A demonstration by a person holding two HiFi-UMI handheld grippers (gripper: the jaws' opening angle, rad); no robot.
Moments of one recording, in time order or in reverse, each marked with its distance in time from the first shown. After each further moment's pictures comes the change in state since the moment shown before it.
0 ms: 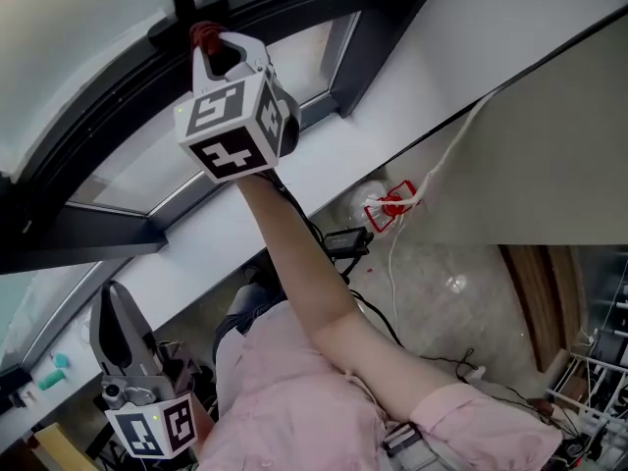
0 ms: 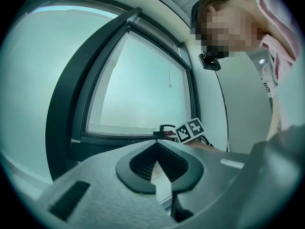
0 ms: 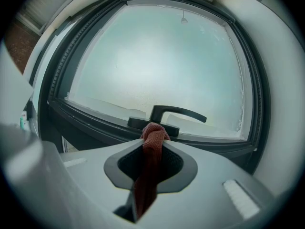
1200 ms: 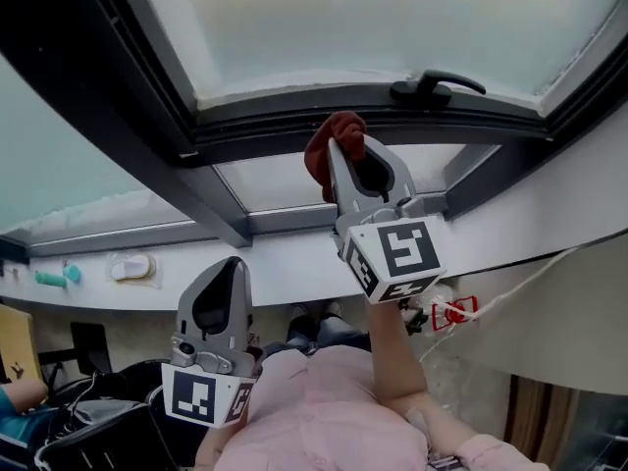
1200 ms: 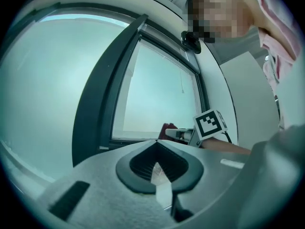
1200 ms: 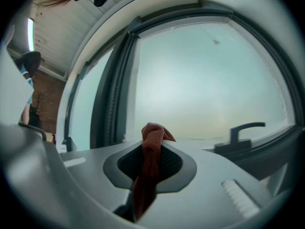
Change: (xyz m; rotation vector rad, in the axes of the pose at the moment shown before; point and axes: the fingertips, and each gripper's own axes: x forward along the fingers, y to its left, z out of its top) left arm -0.038 0.053 0.014 0.019 -0.057 0.101; right arm -0.074 0.160 0.082 0.192 -0.248 0.451
